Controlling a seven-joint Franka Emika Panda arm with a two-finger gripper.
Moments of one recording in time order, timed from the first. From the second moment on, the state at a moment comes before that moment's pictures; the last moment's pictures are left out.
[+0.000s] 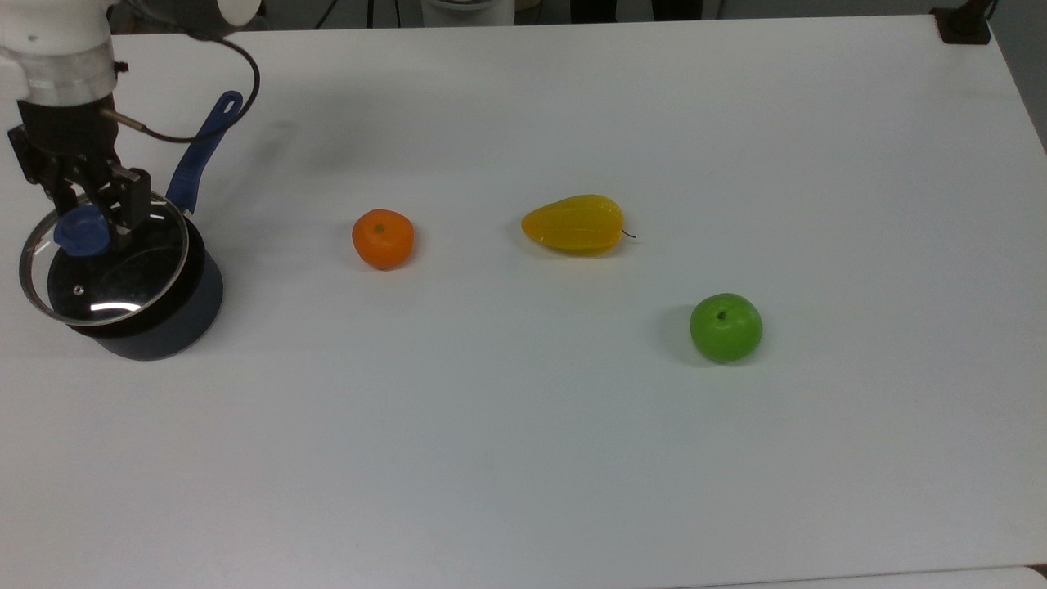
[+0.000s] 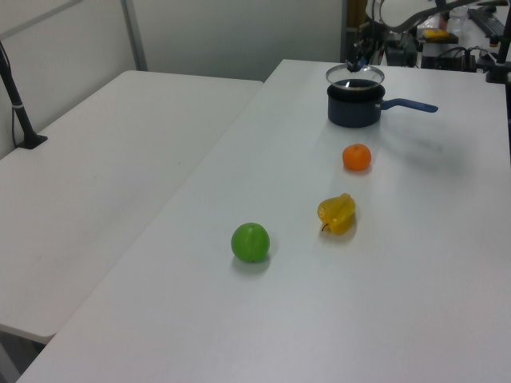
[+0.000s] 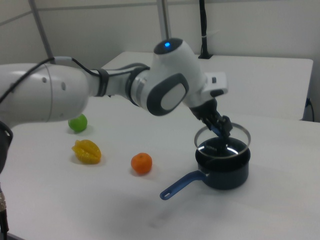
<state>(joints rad) -0.28 0.42 -0.11 -1.55 0.00 2.40 -0.01</state>
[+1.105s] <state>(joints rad) 0.11 0.37 0.03 -1.73 -0.22 2.38 0.50</state>
